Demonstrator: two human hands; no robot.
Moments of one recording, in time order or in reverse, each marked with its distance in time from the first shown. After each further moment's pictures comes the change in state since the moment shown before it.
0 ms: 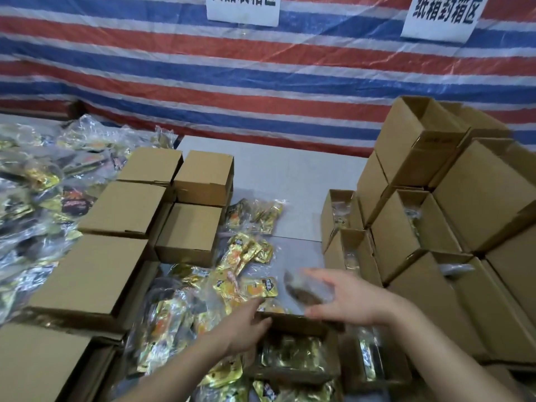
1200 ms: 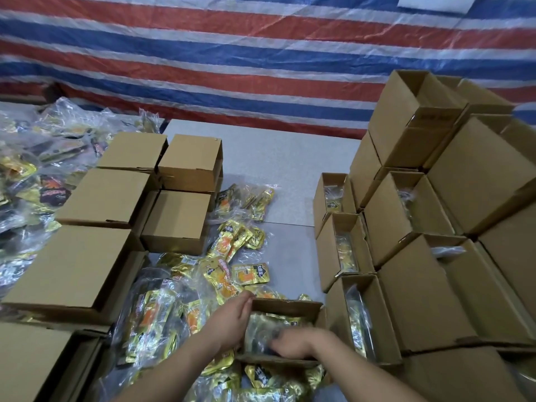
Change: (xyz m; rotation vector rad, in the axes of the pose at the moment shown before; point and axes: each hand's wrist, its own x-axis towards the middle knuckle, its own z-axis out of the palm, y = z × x) left_hand 0.020 -0.034 0.034 -0.024 0.195 0.058; right_hand 0.067 0.051 0.135 -0.162 -0.463 0.323
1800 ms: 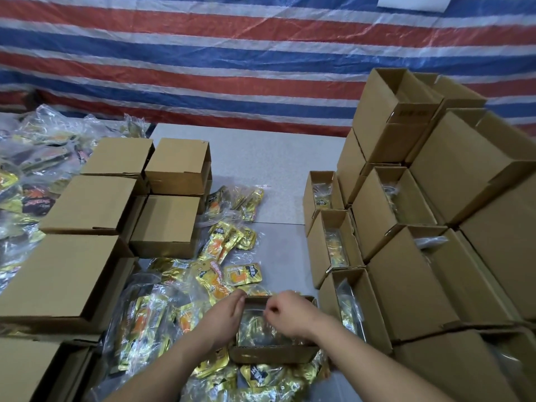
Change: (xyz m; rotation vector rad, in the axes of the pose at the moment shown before) left_hand 0.001 0.009 -0.006 0.011 -0.051 -0.031; right_hand -0.018 0.001 -0.020 0.137 0.491 -0.145
